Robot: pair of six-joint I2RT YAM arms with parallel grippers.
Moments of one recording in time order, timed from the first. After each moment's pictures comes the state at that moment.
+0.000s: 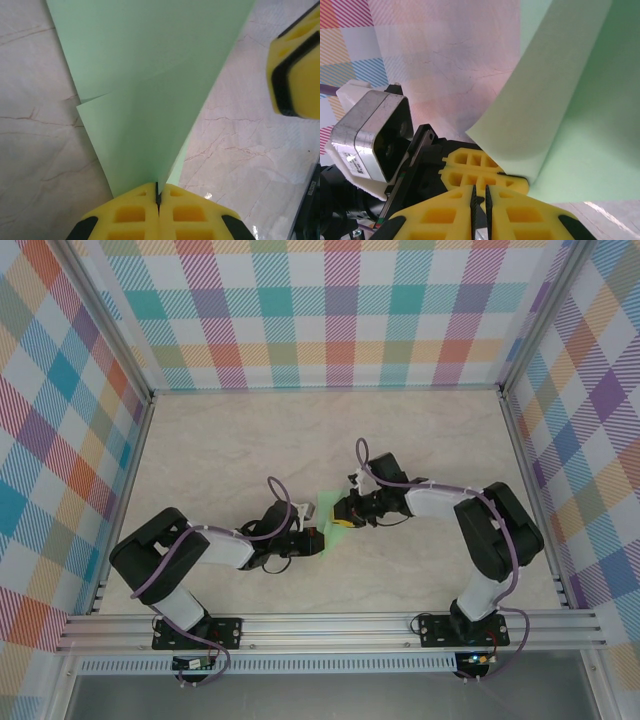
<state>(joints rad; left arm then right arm) -0.75 1.62 0.48 0.42 0.35 -0.78 0.54 1.72 0.87 -0.12 -0.82 0.77</state>
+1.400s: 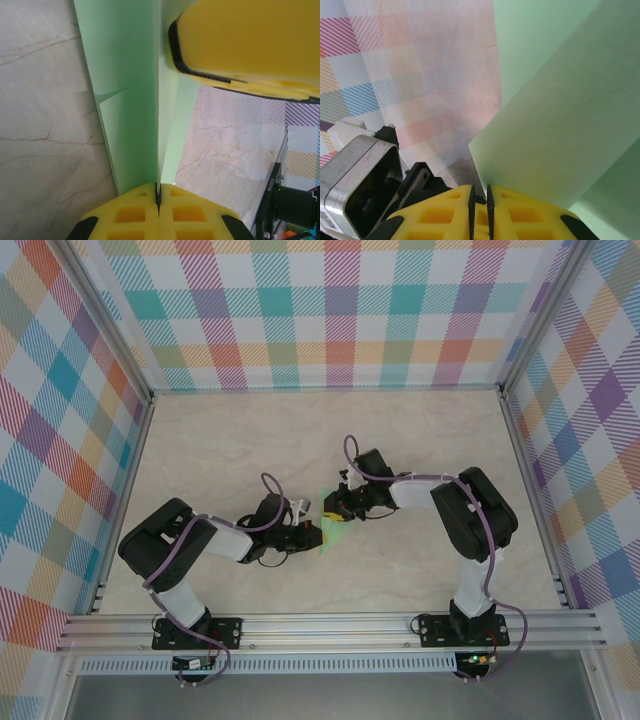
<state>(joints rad) -0.65 1.70 0.49 0.50 0.54 -0.84 0.57 1.89 0.99 -0.06 -0.75 0.85</state>
